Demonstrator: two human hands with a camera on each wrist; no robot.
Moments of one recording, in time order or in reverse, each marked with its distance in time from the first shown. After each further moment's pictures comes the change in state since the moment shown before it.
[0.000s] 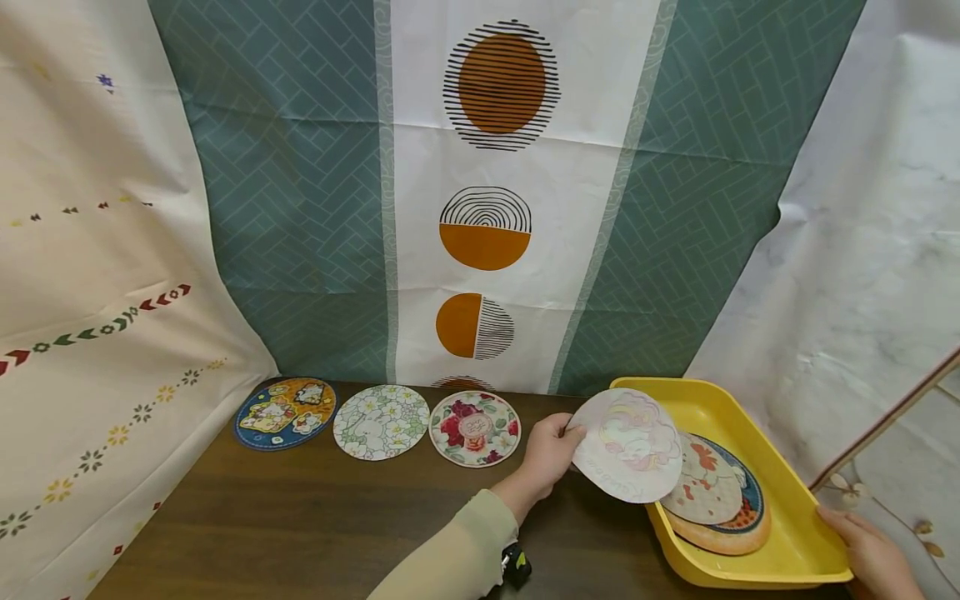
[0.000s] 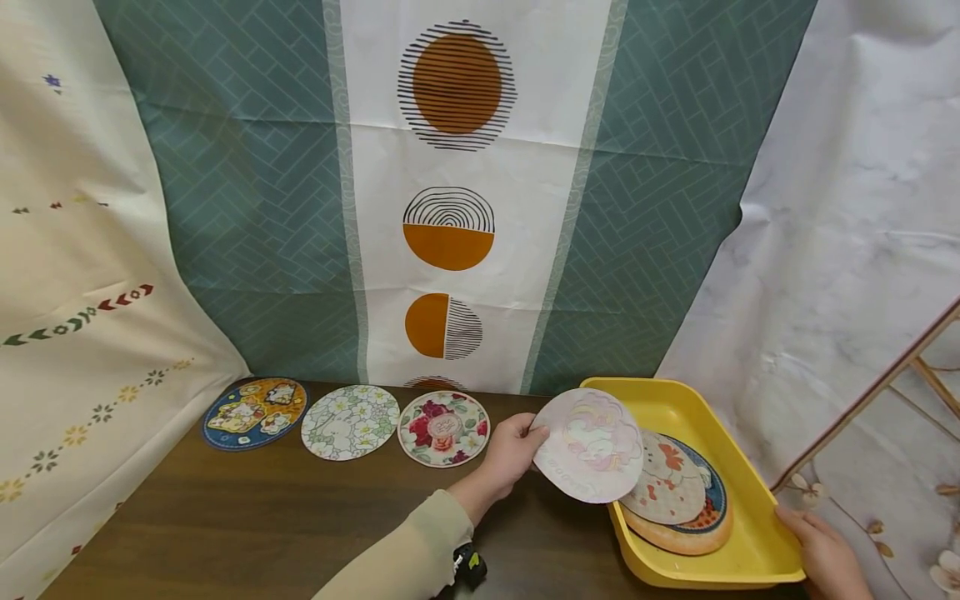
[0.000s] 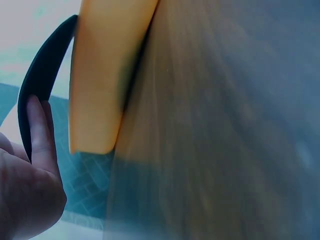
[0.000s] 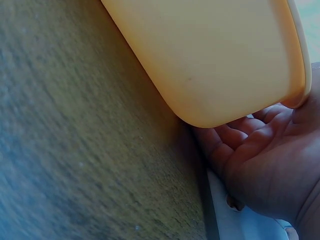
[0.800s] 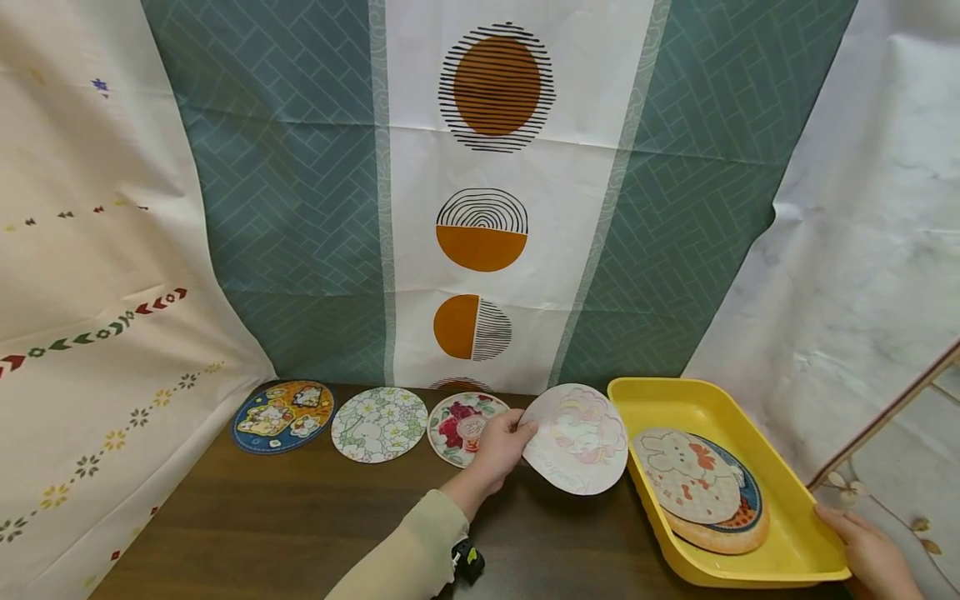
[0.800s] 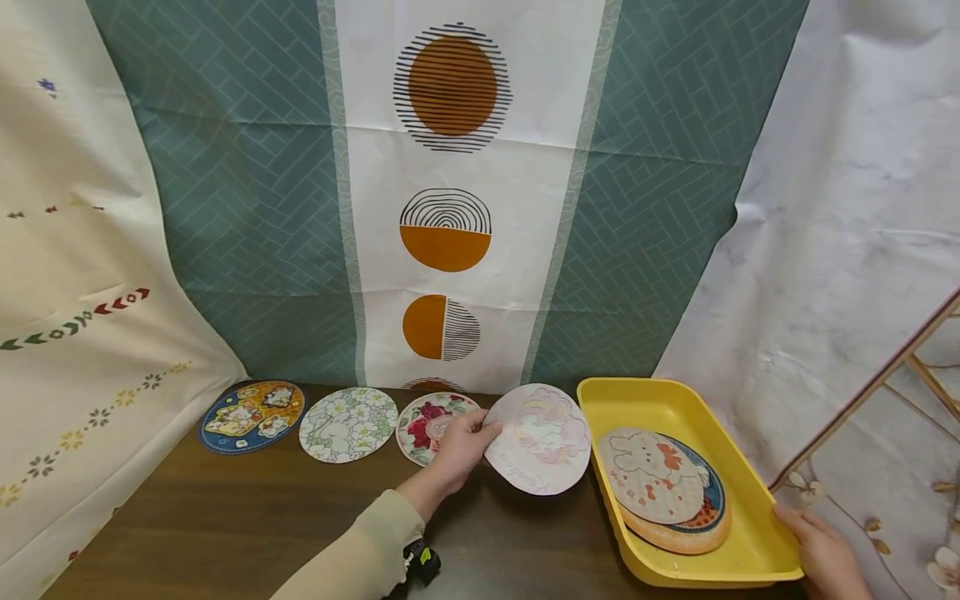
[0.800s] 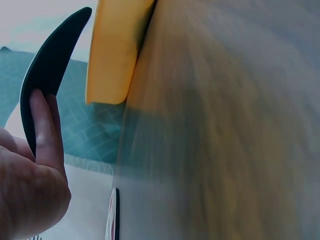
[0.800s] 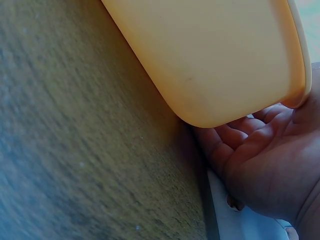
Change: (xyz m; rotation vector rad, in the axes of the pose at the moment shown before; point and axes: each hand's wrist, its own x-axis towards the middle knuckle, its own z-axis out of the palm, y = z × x) left_hand -0.010 0.010 -0.076 0.061 -0.005 -0.049; right_hand 0.000 0.000 -0.001 0.003 -0.037 -0.019
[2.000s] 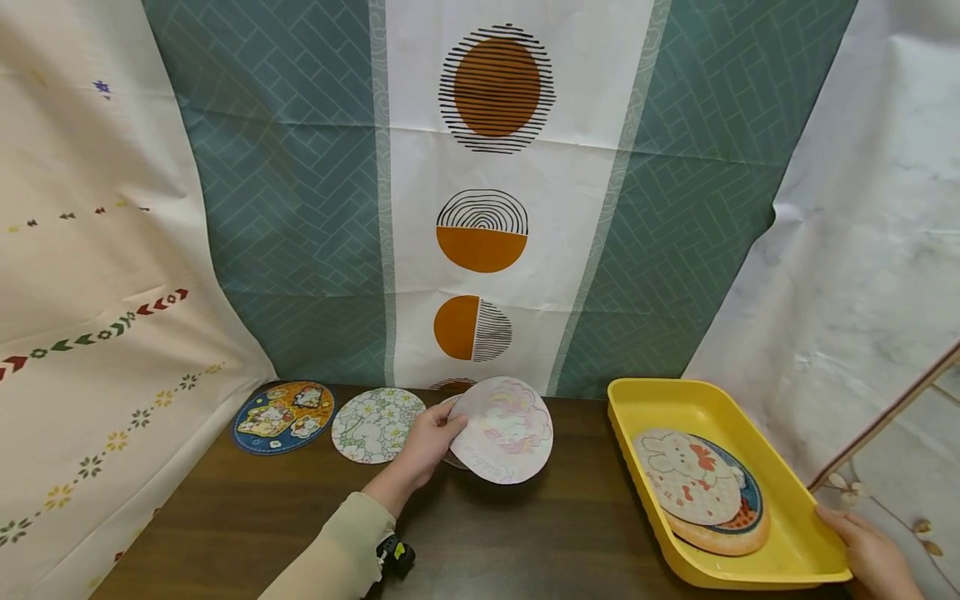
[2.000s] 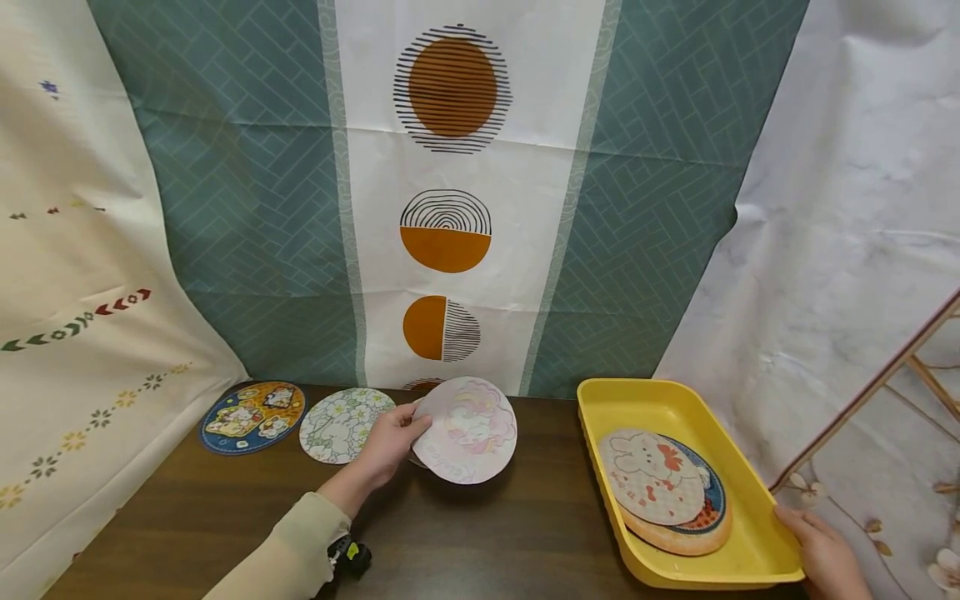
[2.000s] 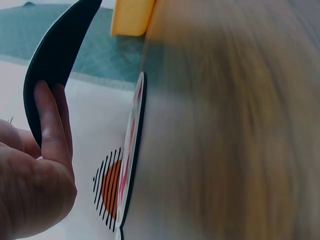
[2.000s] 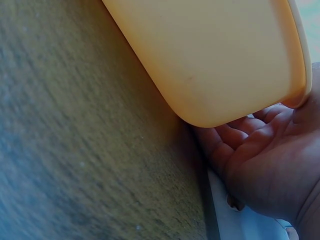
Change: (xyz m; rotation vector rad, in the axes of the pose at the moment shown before) left_hand -0.017 0.006 -0.107 0.019 0.071 0.025; right_hand 0.002 0.001 -0.002 -0.013 -0.003 -0.011
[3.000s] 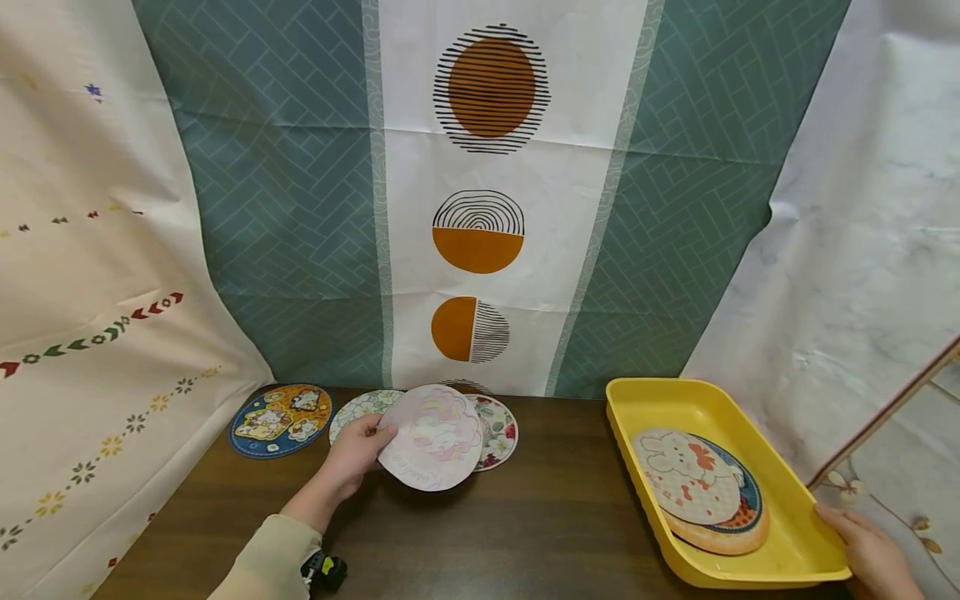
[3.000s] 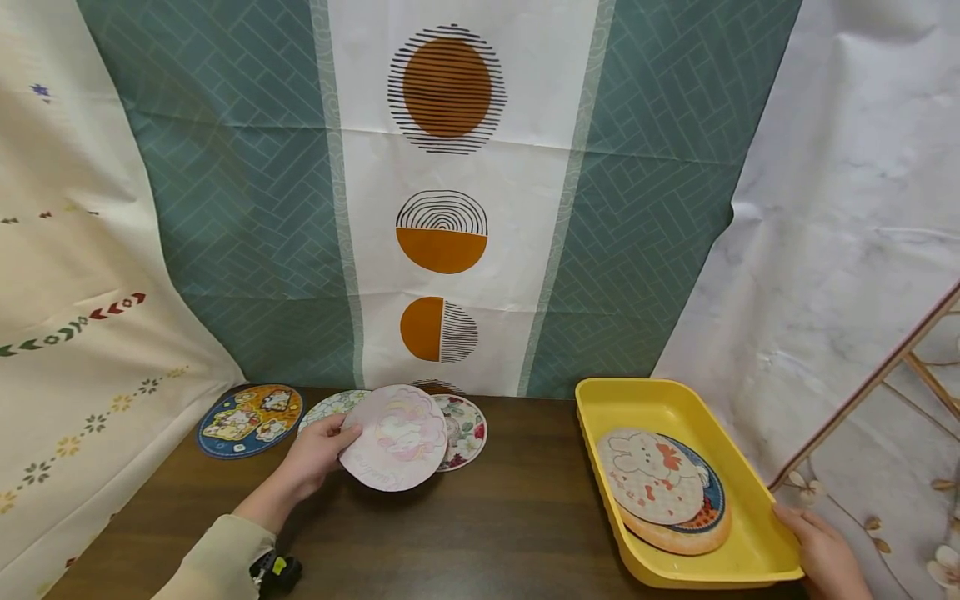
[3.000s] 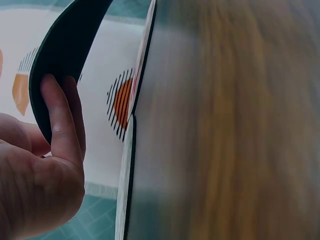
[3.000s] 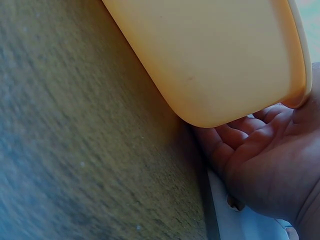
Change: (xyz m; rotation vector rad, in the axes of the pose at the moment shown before) left_hand -0.034 0.003 -0.099 0.097 0.104 -0.167; right_hand 0.002 0.002 -0.001 0.030 -0.020 0.002
